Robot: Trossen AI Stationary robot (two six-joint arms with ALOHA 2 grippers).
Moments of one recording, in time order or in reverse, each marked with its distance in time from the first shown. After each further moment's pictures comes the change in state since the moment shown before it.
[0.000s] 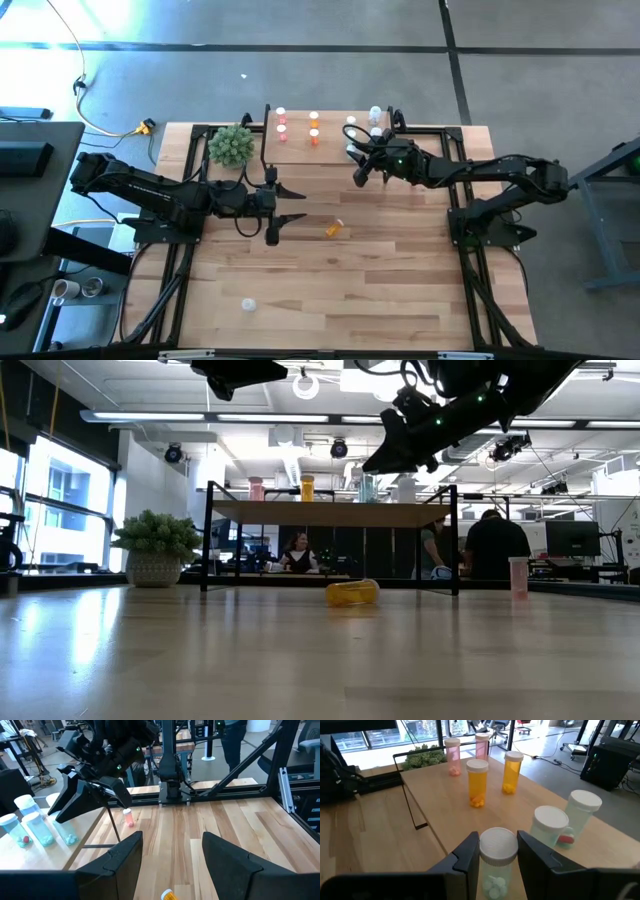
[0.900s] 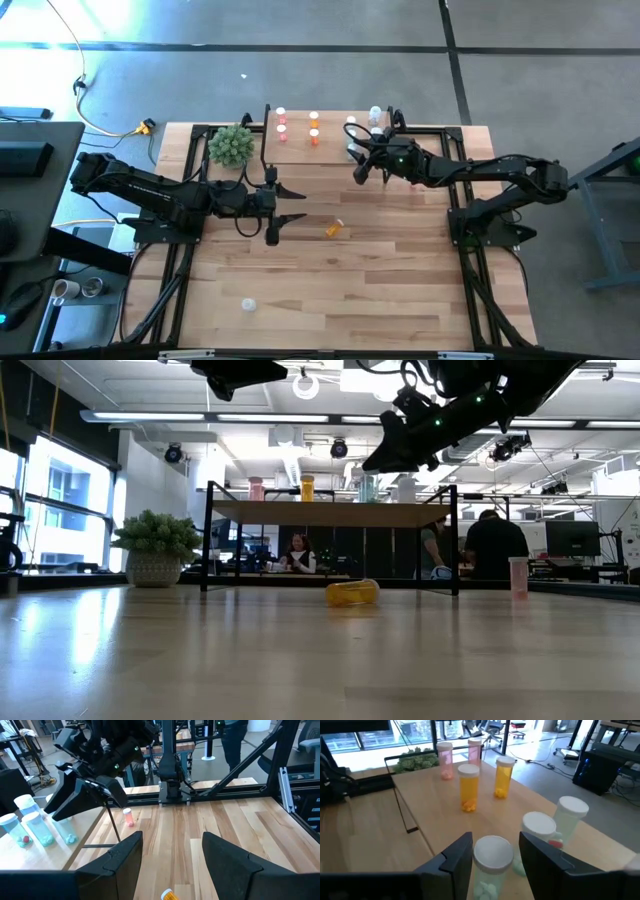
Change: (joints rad) left arm 0.000 0.000 0.000 -0.002 0.000 0.000; right arm -0.009 0.000 0.000 0.021 0.021 -0.026
